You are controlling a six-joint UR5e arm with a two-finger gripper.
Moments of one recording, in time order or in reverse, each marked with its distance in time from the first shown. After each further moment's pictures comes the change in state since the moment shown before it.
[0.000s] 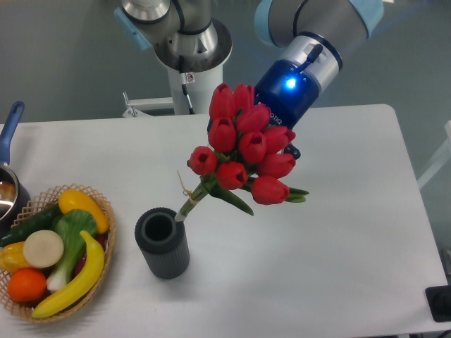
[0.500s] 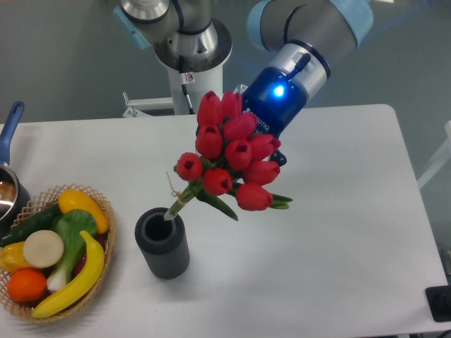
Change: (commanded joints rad) arm -0.009 -0.003 0.009 0.000 -0.002 -0.002
